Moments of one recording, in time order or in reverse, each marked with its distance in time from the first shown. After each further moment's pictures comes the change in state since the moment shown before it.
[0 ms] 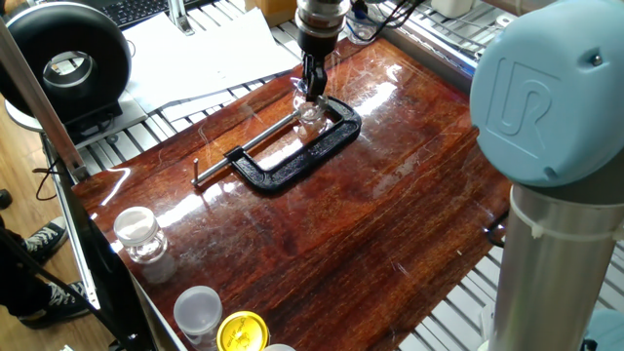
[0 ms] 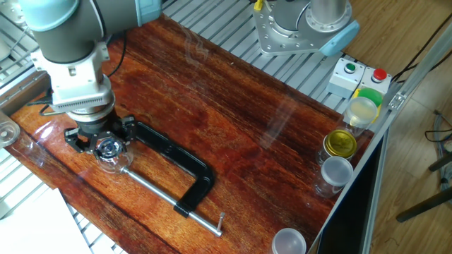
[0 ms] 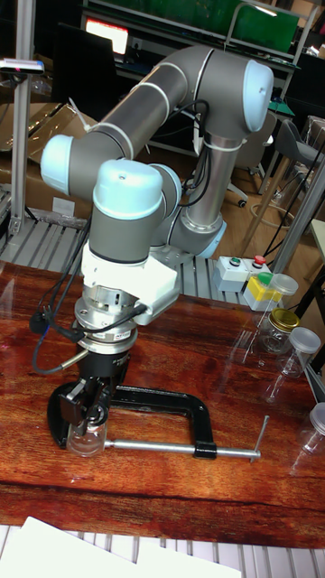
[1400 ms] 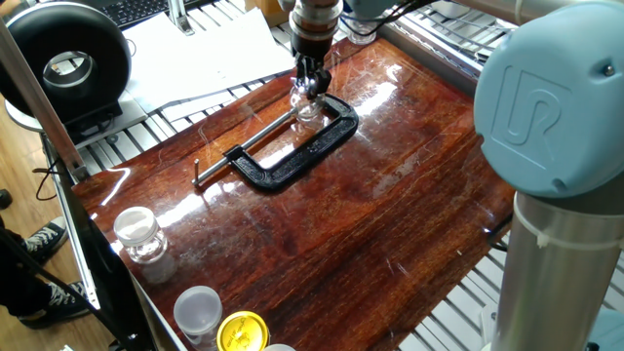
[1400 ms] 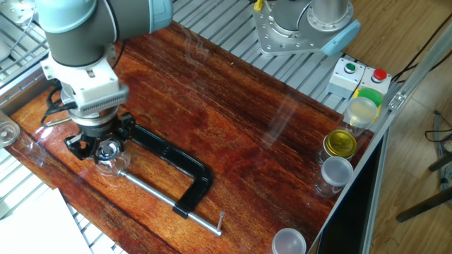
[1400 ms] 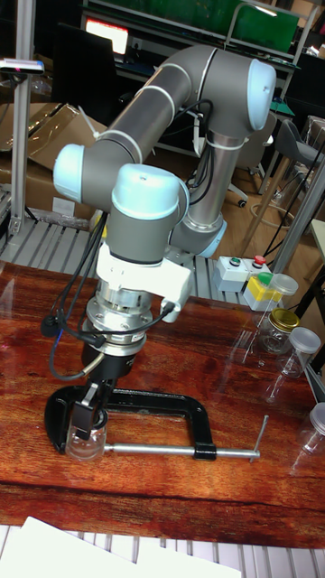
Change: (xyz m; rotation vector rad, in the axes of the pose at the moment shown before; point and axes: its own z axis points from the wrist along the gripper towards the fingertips) arm -0.024 -0.008 0.003 0.075 -0.029 -0.248
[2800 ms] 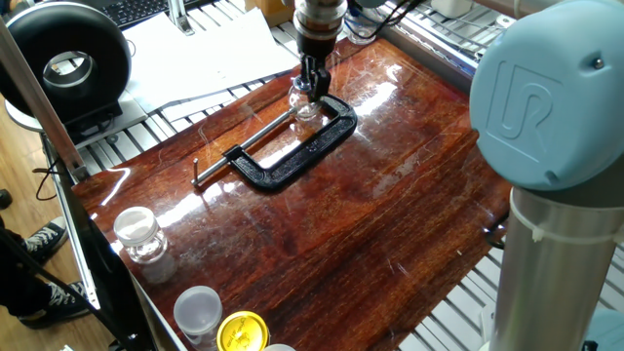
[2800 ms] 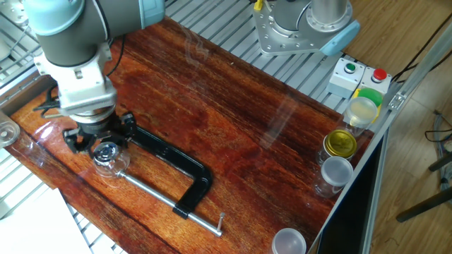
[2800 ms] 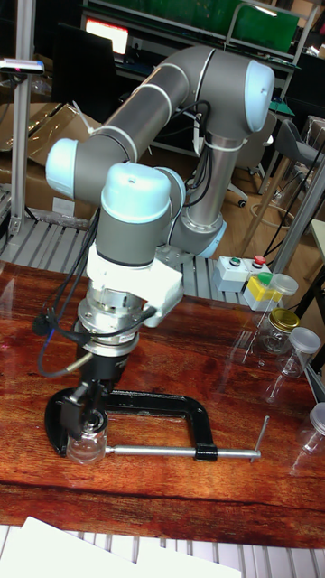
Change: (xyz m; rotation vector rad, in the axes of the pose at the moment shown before) arm 0.028 0.024 -0.002 -0.096 0.086 0.320
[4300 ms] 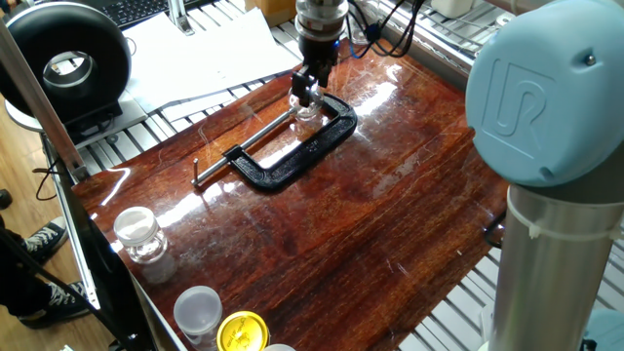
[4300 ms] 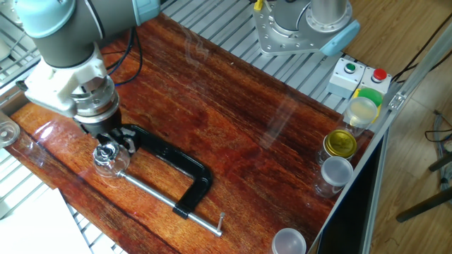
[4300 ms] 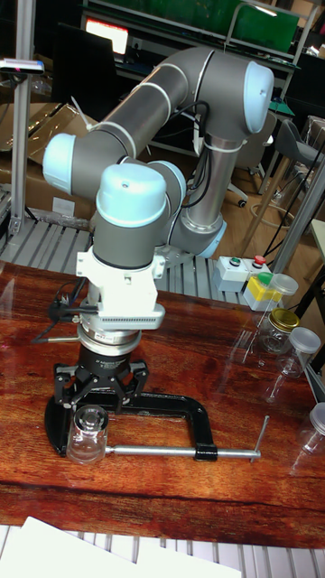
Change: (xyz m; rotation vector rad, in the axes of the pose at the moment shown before) arm -0.013 0.013 0.000 -0.069 -0.019 0.761
